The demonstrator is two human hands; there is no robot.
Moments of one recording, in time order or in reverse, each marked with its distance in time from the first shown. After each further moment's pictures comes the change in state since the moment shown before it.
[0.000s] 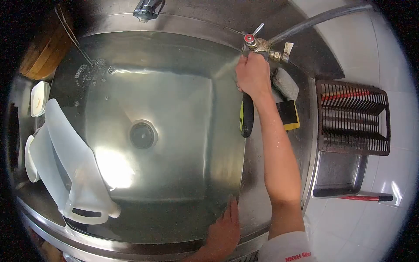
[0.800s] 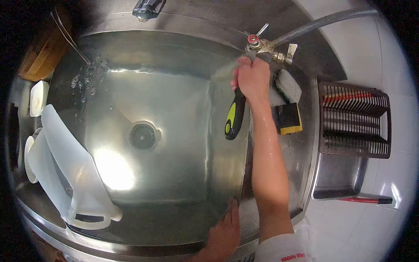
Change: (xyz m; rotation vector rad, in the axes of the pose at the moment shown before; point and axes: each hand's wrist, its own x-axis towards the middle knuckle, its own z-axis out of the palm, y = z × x) left_hand 0.000 -0.002 -0.001 -0.121 -0.117 -0.046; right_hand -0.010 -0.006 0.014 0.466 0.028 0.244
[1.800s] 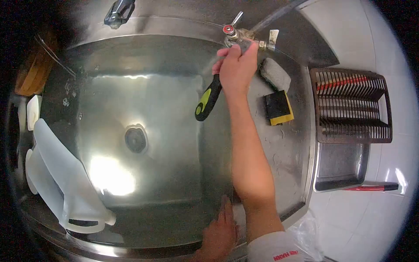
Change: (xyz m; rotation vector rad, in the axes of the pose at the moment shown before) left_hand 0.000 0.001 0.004 0.026 -0.085 -0.053; right_hand 0.000 0.008 0.006 0.356 0.159 -0.259
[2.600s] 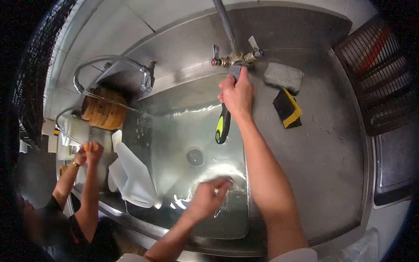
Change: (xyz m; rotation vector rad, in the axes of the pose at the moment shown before) left_hand 0.047 -0.007 -0.086 0.123 0.405 -0.023; right_hand -0.009 -0.001 -0.029 0.454 -0.045 0.205
